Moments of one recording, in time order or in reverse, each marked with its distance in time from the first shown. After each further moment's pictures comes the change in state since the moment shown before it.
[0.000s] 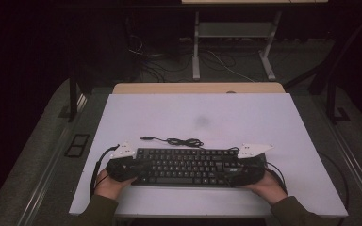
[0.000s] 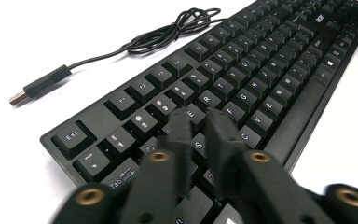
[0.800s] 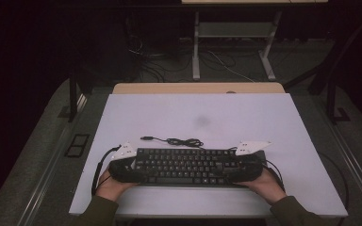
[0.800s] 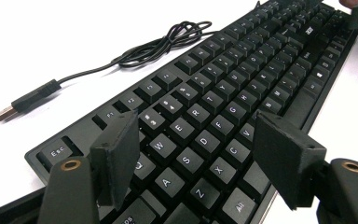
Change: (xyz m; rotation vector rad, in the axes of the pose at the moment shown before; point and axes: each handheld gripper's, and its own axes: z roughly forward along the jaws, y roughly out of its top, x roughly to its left) left arm -0.007 0.002 0.004 -0.041 -0.011 0.011; right arm -0.002 0.008 0.005 -0.003 0.022 0.009
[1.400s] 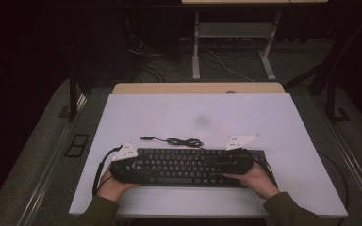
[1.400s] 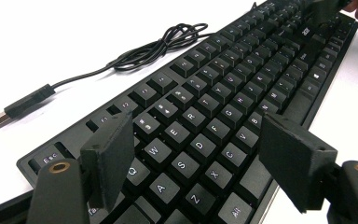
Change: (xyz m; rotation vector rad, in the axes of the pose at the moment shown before) left arm -0.002 0.001 0.002 -0.008 -0.005 0.008; right arm 0.000 0.021 0.020 0.018 0.042 -0.023
